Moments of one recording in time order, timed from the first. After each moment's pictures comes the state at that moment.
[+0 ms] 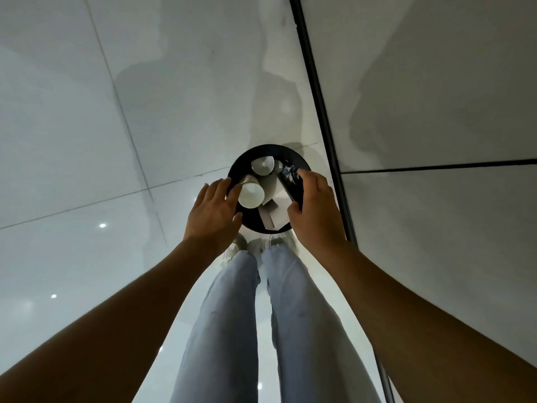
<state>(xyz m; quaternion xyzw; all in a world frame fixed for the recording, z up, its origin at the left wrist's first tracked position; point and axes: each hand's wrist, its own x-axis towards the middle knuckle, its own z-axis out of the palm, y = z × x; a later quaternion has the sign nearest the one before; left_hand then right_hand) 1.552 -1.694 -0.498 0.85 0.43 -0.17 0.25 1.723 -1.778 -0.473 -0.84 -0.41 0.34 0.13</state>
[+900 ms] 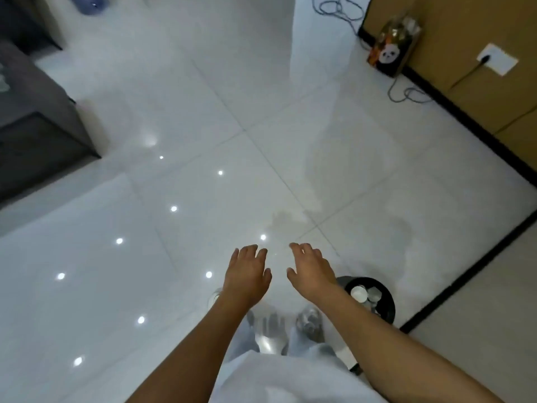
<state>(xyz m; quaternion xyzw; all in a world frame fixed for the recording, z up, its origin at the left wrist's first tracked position) 1.315 -1.948 -0.109 0.45 0.86 -0.01 0.26 1.423 -1.832 -0.116 -0.35 -0.88 0.26 -0.21</state>
